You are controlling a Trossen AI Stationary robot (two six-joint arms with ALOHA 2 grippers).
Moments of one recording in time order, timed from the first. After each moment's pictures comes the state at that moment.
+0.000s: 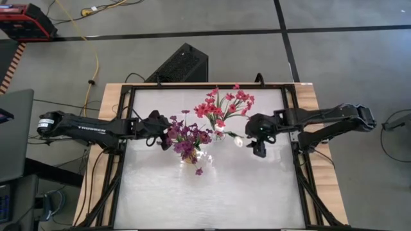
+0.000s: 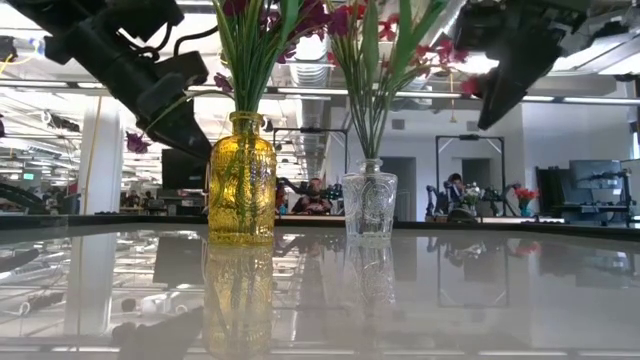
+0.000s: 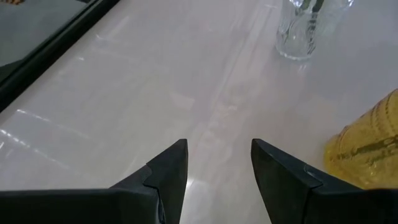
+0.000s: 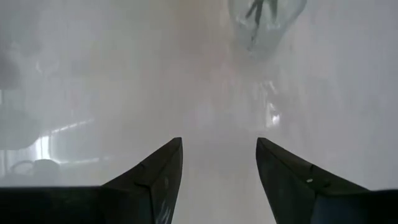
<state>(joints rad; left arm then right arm) 0.08 1.02 0.48 -0.13 -0.33 -0.20 0.00 1.15 0.92 -0.79 -0.07 0.23</state>
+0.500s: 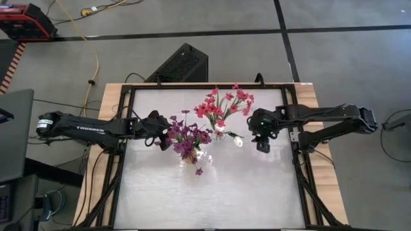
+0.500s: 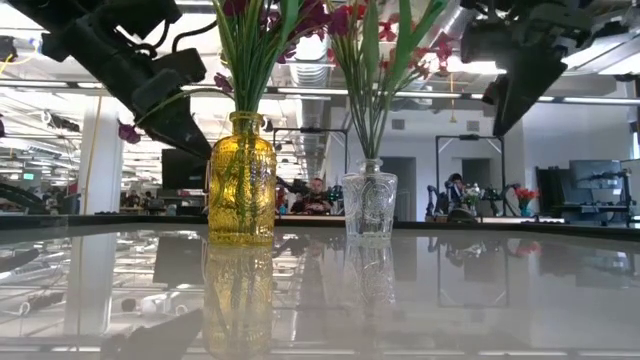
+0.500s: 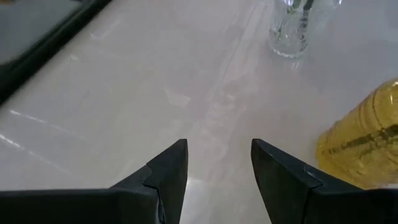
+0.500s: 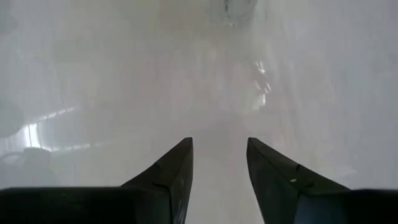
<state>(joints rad) 0.08 1.00 0.48 -0.16 -0.30 -0.20 -0.08 1.13 0.92 -0.90 -0.08 0.14</state>
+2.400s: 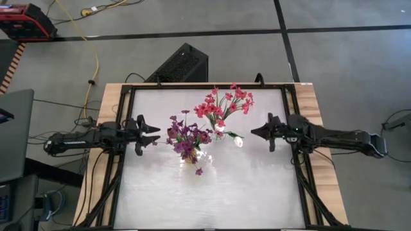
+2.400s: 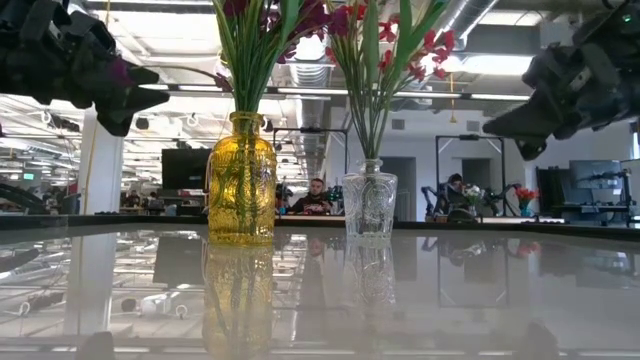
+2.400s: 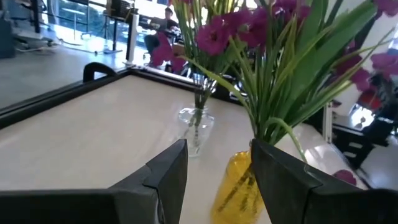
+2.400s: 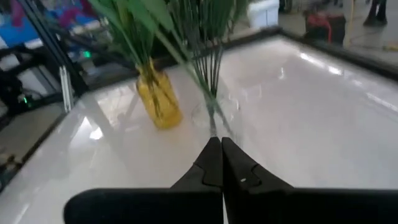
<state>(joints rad) 0.05 0.00 0.06 -0.05 -0.07 -0.25 -0.26 0.38 0.07 0.14 -0.18 0.23</state>
